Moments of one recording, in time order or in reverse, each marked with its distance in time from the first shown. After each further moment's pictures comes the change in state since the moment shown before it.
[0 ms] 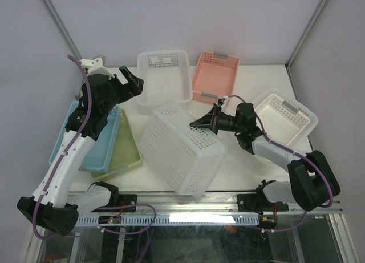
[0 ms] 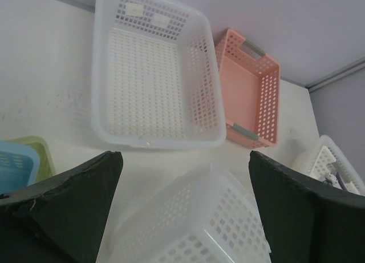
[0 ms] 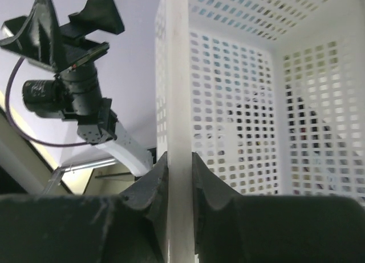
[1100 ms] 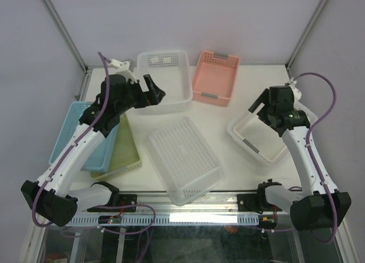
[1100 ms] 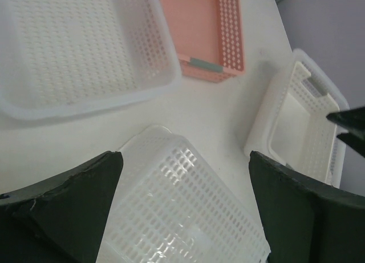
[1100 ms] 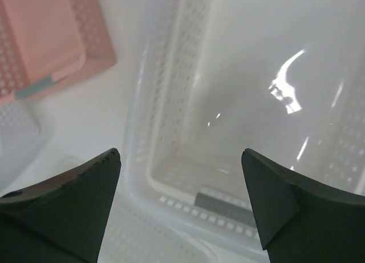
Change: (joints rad) left arm -0.081 0.071 -0.015 -0.003 0.192 0.040; right arm -0.287 -0.196 0.499 -1.439 1.143 -1.025
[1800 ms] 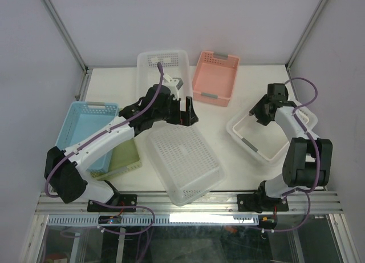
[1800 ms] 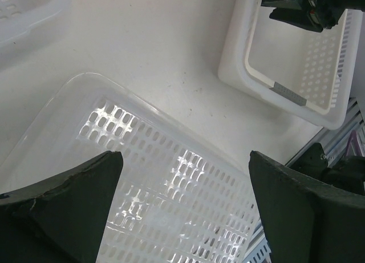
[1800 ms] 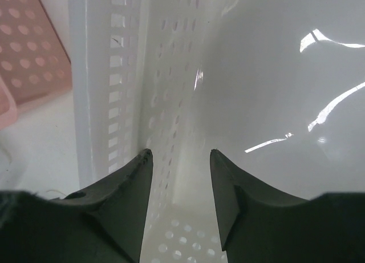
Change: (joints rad) left arm -0.346 0.256 0.006 0.042 0.056 0.029; right arm -0.230 0.369 -0.077 0.287 -0.226 -0.015
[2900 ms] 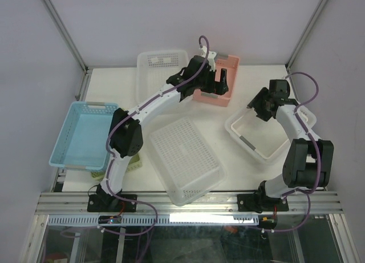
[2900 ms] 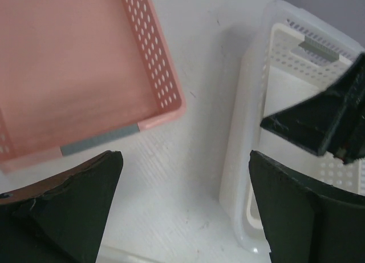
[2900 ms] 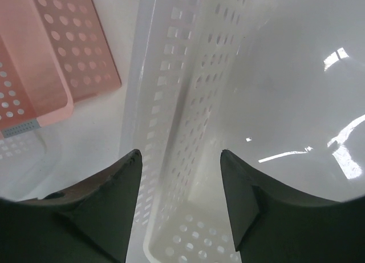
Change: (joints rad) left arm 0.010 0.711 0.765 0.026 -0.002 0.111; right arm -0.002 0.012 0.048 0.048 -0.073 -0.010
